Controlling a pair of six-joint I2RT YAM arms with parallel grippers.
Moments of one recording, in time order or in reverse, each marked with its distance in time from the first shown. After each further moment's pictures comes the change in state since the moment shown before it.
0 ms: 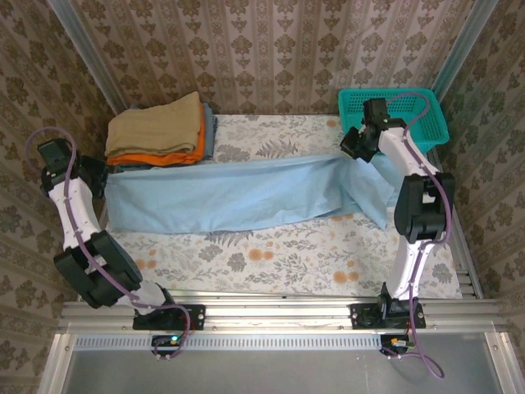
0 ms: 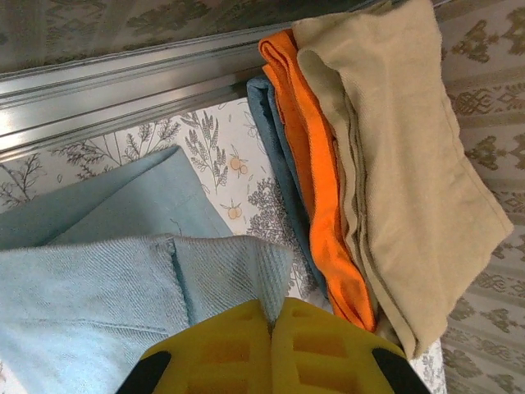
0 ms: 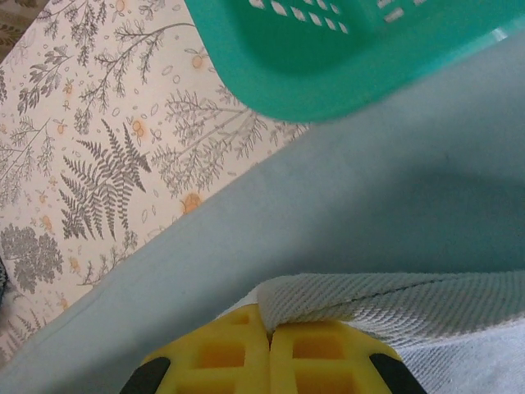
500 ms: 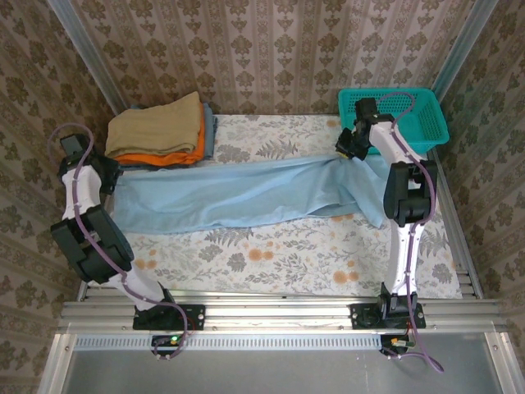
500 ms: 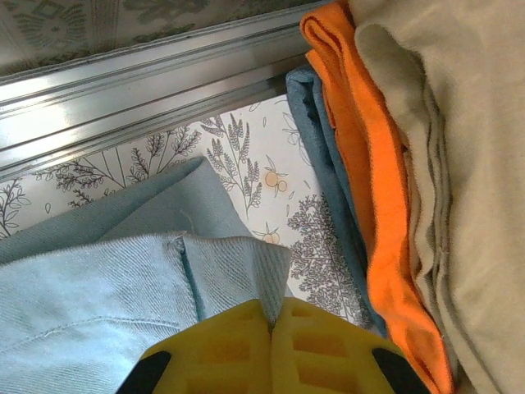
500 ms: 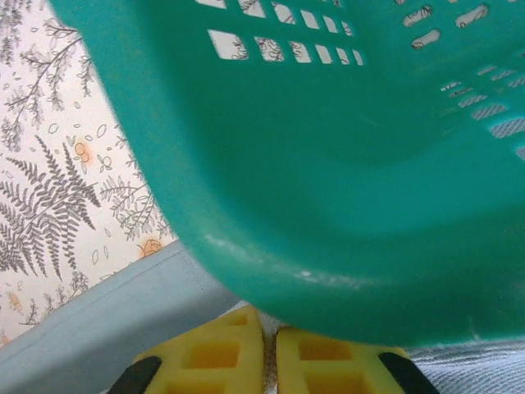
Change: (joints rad) left arm -0.088 0.188 0.037 0.047 -0.135 0.008; right arm 0.005 0.221 0.198 -0.069 0.012 -0.047
